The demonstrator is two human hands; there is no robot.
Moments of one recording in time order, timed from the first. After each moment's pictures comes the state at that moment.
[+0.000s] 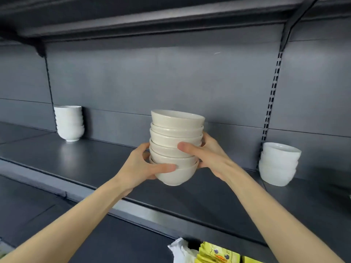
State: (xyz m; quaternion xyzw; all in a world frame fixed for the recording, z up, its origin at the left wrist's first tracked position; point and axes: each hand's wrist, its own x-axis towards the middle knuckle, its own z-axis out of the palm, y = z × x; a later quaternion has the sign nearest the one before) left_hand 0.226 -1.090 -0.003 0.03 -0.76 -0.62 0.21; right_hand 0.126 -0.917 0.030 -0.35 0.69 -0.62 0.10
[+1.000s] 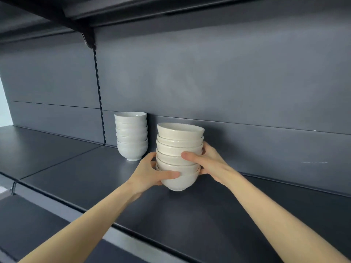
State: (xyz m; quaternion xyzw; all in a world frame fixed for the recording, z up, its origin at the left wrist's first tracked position) left_hand 0.156 -1.541 -0.043 0.08 -0.75 -0.63 0.19; right_hand 0.045 -1.374 -0.015 -0.33 0.68 -0.63 0.16
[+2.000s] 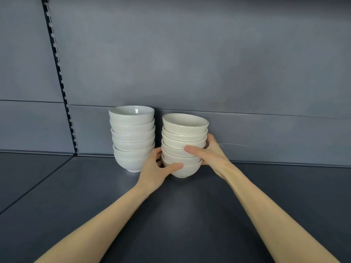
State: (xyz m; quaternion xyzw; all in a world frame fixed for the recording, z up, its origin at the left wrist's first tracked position) left_hand 0.062 -1.690 -0.081 -0.04 -0.76 -0.63 0.17; right_hand 0.015 -1.515 -0.039 -0.15 0.75 -0.64 -0.01
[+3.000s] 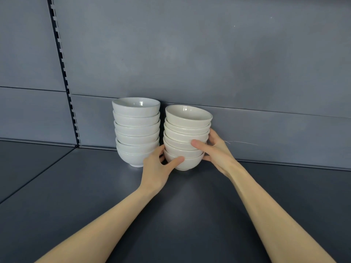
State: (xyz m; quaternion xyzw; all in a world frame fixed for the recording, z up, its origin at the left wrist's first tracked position) left_hand 0.062 -1.687 -0.089 -0.03 -0.75 -0.61 0.25; right_hand 0.002 -1.518 -0.047 -0.20 0.69 -0.70 0.02
